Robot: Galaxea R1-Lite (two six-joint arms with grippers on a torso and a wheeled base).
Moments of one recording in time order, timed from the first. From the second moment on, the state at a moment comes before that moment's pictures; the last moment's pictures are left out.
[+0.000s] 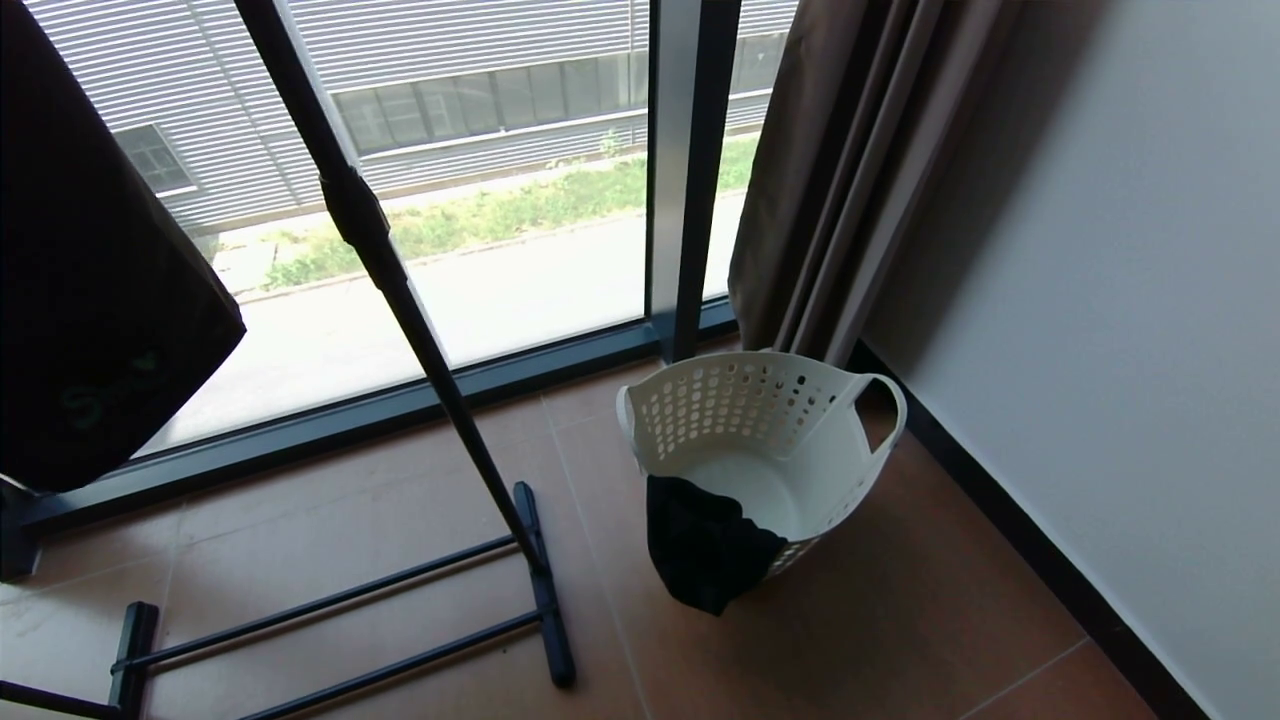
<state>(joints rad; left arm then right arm) -0.01 0.01 -0.02 0.06 -0.13 0.14 -0.01 0.01 -0.01 0.03 -0.05 0.03</state>
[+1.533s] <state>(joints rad) -0.01 0.01 -0.02 0.06 -0.14 0.10 0.10 0.32 -0.12 -0.02 0.06 -0.01</state>
